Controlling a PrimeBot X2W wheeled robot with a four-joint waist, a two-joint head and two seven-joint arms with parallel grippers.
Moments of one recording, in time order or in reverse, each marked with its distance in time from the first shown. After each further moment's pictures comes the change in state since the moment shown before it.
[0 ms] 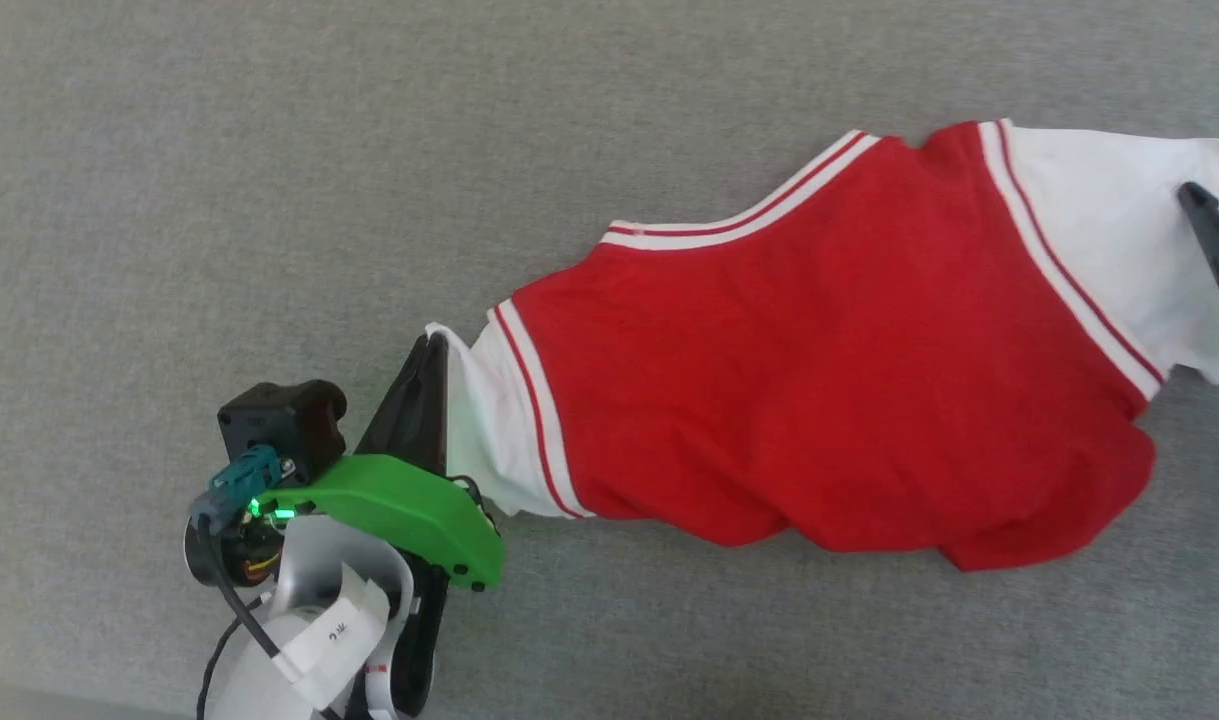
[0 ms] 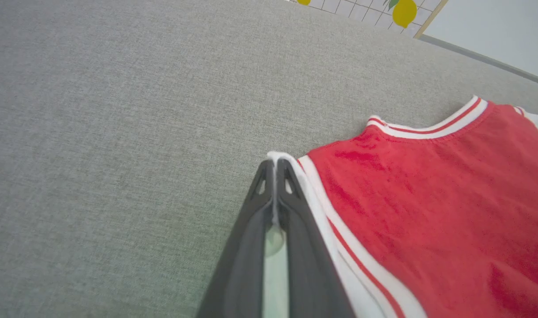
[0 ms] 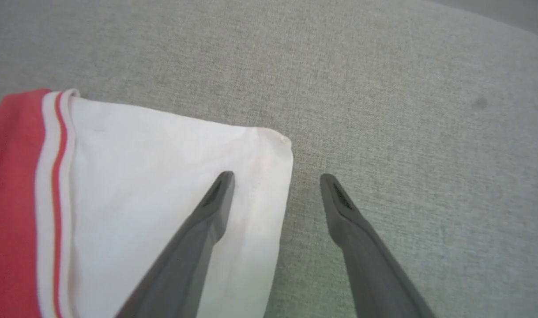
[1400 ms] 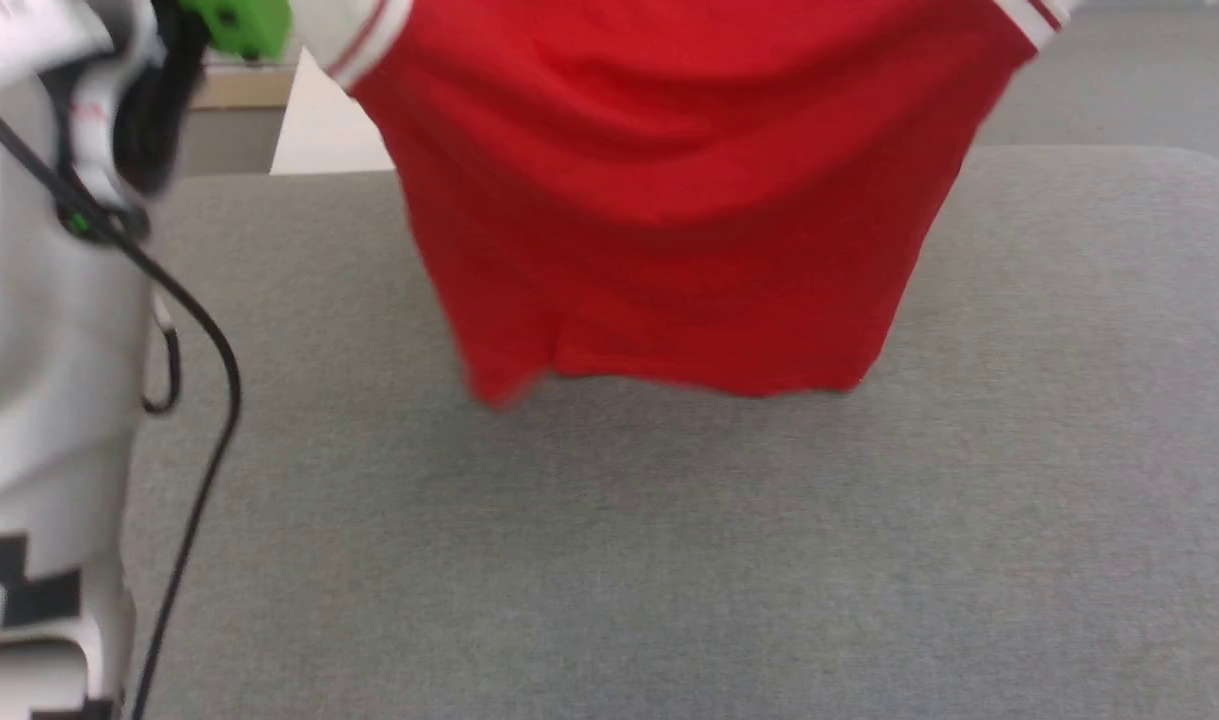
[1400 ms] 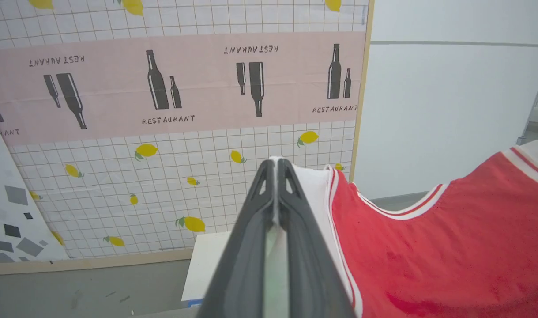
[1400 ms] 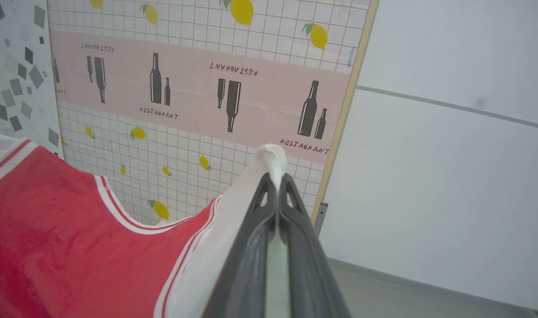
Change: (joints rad) left arm -0.859 0.173 0.074 0.341 -0.046 -0.163 0.299; right arm -0.508 0.100 0.198 0.063 0.042 0.000 -0.243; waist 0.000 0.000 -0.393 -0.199
